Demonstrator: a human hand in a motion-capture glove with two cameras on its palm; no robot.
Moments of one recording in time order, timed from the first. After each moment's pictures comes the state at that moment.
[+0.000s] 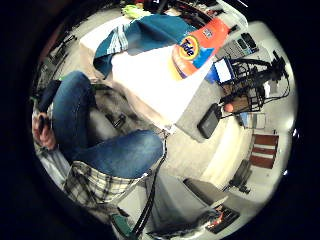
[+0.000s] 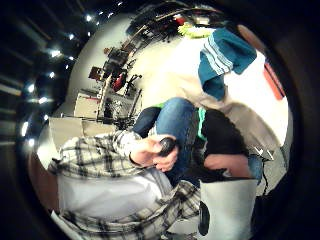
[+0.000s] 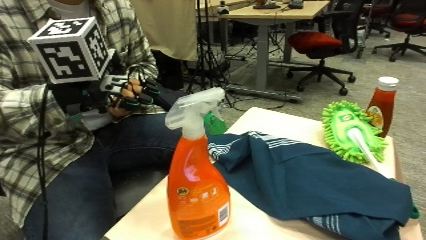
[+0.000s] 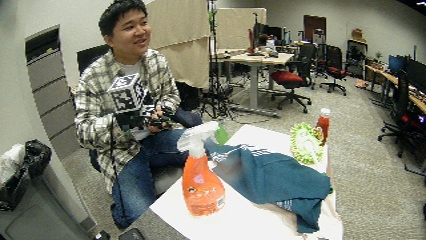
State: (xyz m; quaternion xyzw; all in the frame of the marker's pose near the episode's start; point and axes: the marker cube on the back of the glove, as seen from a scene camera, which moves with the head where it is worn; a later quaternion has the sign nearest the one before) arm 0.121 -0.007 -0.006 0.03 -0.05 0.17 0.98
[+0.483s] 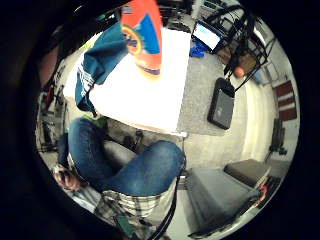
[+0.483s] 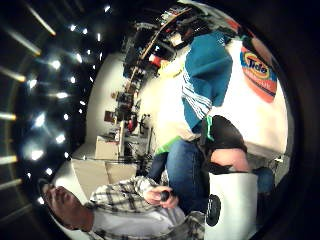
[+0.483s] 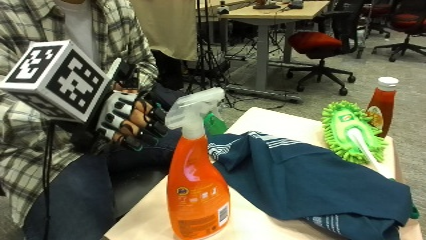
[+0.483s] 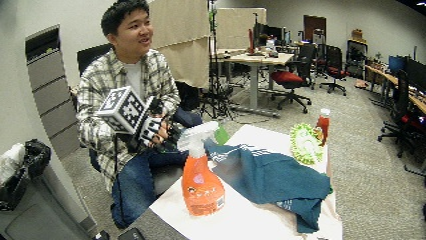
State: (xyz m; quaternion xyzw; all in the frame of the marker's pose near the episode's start) arm 0.217 -0.021 -0.004 0.15 -0.18 0.36 0.90
